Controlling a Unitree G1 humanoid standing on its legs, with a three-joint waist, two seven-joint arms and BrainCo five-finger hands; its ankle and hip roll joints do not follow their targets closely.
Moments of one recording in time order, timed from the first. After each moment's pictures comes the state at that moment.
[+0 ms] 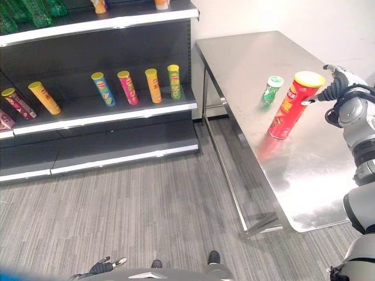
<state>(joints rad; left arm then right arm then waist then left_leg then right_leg) 0.09 0.21 -0.15 1.17 -0.23 -0.06 0.07 -1.02 -1.08 0.66 1.00 -0.08 -0.04 -0.06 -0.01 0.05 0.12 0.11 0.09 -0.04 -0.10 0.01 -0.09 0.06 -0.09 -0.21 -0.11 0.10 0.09</state>
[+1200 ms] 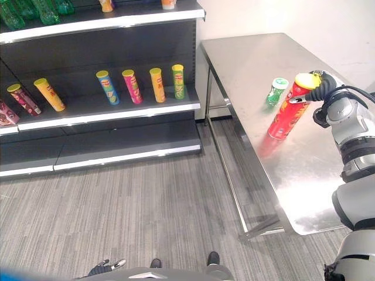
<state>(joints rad) 0.11 0.21 -0.15 1.17 -0.27 -0.06 0.06 -1.04 -1.03 0.65 1.03 0.05 -0.03 0.01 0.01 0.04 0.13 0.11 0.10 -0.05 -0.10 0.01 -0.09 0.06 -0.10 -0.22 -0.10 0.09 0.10</state>
